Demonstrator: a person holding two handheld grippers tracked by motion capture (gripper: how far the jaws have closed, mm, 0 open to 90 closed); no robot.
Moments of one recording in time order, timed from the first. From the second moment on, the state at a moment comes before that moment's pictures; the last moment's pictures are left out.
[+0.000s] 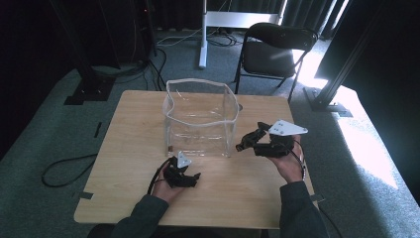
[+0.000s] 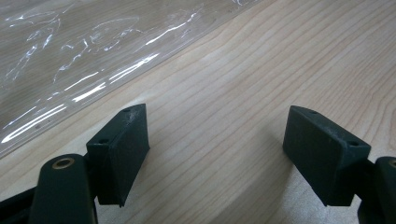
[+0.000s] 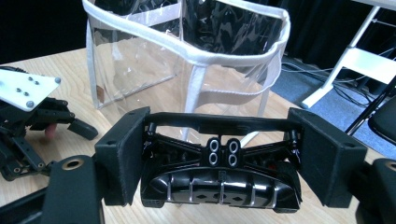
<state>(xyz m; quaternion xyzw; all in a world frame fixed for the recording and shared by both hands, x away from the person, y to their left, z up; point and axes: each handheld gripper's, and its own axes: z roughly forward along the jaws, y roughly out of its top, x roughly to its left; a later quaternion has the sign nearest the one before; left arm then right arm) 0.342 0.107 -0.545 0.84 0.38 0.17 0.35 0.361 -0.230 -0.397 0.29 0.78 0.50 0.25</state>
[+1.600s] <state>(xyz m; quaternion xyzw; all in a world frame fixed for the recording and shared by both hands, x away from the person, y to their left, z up) 0.342 0.107 -0.545 0.84 0.38 0.17 0.35 0.385 -0.233 -0.356 0.29 0.76 0.51 0.28</state>
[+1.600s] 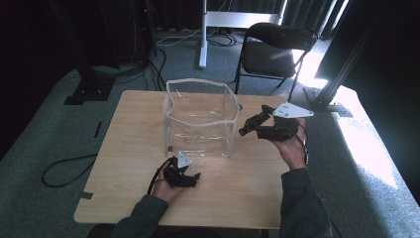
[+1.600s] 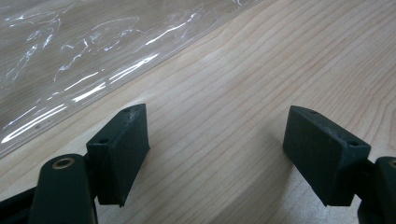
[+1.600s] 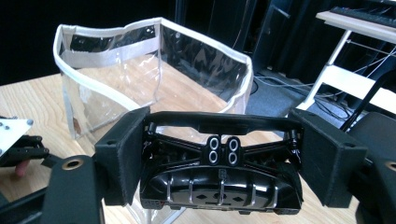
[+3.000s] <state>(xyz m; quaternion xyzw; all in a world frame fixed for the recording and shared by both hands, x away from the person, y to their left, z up) 0.342 0.107 -0.545 0.84 0.38 0.17 0.35 0.399 -0.235 -0.311 0.28 0.74 0.52 0.31</state>
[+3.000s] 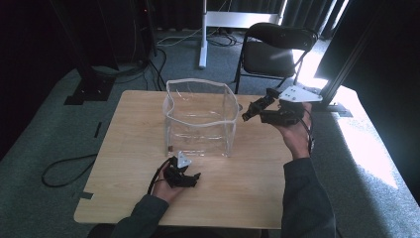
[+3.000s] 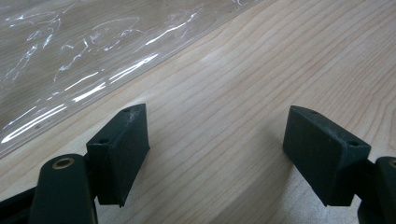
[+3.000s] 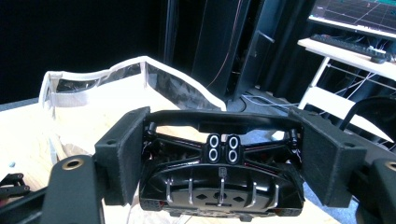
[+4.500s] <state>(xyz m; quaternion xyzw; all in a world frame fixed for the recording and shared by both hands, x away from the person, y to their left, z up) 0.342 0.107 -0.545 0.84 0.38 0.17 0.35 0.441 -0.177 -0.298 0.22 0.77 0.54 0.25</state>
